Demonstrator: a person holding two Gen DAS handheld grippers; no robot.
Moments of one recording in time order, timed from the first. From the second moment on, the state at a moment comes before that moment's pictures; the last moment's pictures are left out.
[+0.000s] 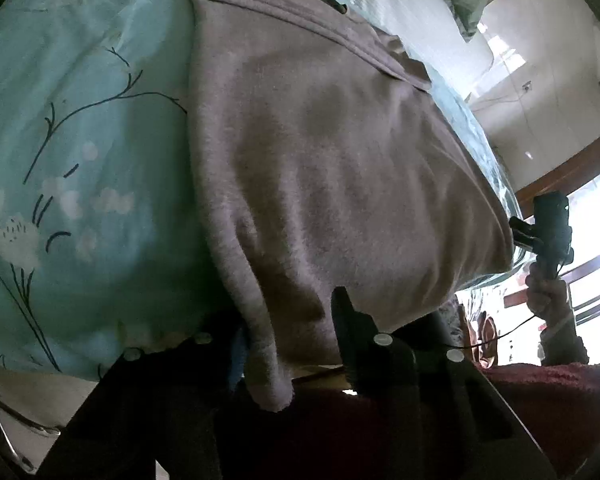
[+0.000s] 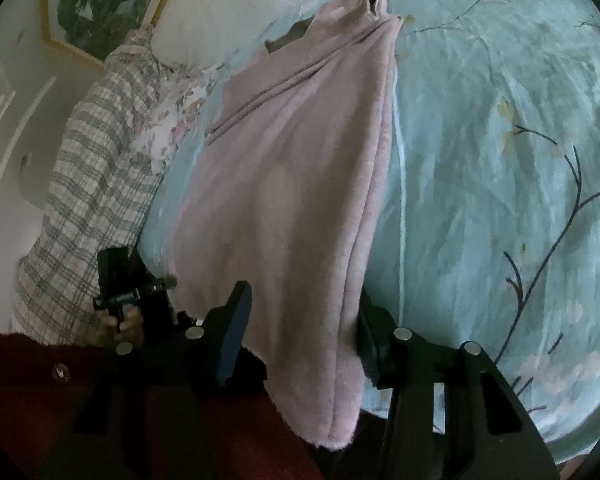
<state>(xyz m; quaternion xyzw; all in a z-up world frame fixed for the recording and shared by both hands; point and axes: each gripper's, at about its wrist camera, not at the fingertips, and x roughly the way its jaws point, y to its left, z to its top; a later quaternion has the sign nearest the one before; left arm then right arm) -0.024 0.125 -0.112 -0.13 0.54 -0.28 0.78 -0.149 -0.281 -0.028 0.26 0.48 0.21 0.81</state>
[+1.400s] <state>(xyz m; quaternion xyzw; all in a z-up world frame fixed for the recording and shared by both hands) 0.060 0.142 -0.001 -0.25 0.34 -0.30 0.86 -0.071 -0.309 0.055 0.35 0.28 0.22 0.87</state>
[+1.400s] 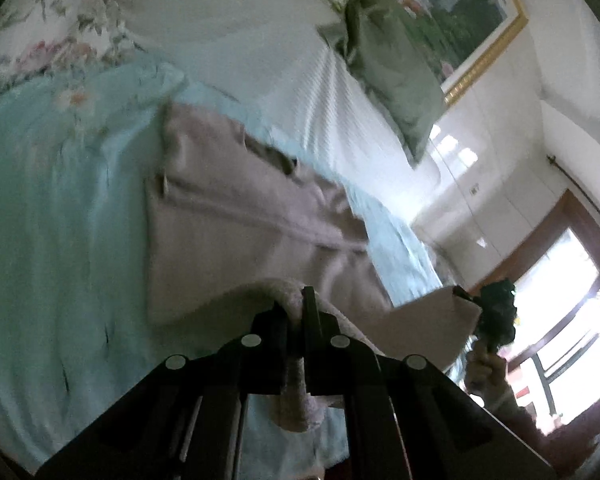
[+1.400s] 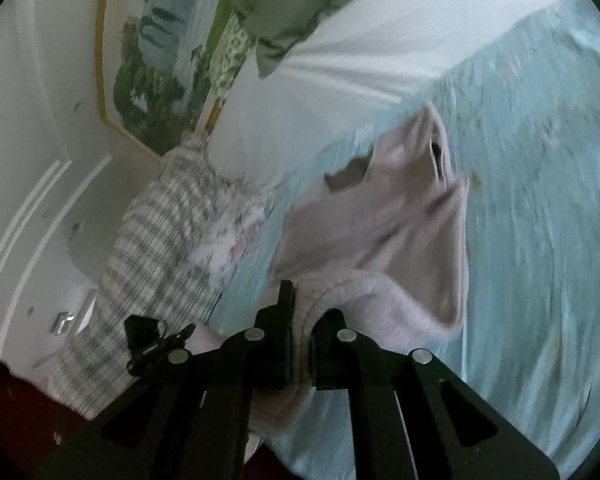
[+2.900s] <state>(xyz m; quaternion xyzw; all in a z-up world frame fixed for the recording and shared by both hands) 0.299 0.074 -0.048 -0.18 0.41 -0.15 0.88 0.152 -0.316 0.022 0.23 0.36 0.10 0.90</state>
